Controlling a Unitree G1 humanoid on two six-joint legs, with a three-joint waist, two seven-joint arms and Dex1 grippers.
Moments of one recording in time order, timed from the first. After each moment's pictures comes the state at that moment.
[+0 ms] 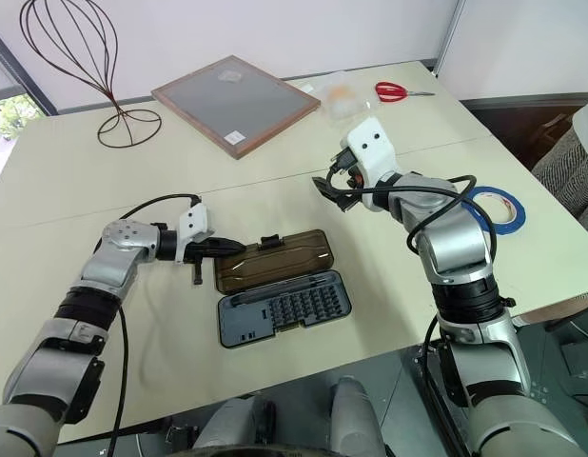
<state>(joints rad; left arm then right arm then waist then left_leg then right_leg) -0.62 0.54 -0.14 0.52 -0.08 0.02 -1.24 -0.72 -0.49 0.07 -0.17 0.17 0.82 0.54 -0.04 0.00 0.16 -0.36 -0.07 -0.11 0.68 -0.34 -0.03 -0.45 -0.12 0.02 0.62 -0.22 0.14</state>
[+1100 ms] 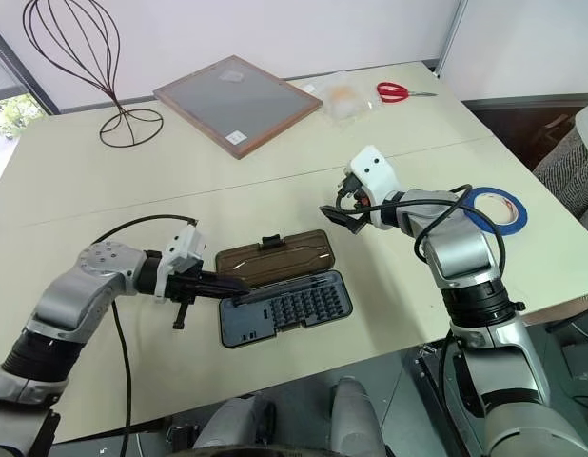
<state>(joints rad) -0.32 0.71 -0.14 -0.17 -0.42 0.48 -1.35 -0.68 -0.57 0.14 -0.06 0.18 0.77 0.72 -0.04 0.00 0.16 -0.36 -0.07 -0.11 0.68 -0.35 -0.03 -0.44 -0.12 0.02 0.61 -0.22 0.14</state>
